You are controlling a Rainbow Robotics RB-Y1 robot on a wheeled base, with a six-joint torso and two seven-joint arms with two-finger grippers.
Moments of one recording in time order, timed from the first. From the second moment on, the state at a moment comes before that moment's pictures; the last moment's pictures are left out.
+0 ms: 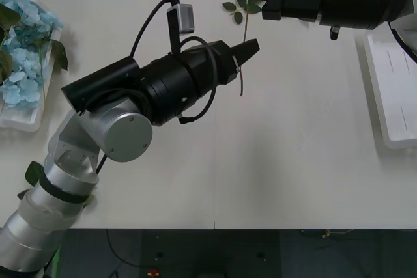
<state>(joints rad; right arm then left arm) -0.76 -0.77 0.31 -1.68 -1.92 0.83 2.09 -0.37 0.29 -0.40 -1.89 0.81 0.51 -1.30</state>
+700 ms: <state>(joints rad) -0.76 -0.77 0.31 -1.68 -1.91 0.82 2.09 -0.45 0.23 -0.51 -1.77 0.79 0.38 -1.30</state>
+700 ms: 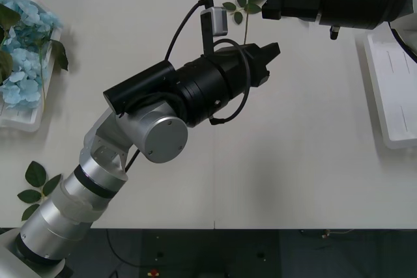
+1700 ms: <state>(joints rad) -0.76 -0.77 0.31 -1.68 -1.90 0.81 2.09 -0.44 0.43 -0.43 -1.77 0.78 0.24 -1.29</state>
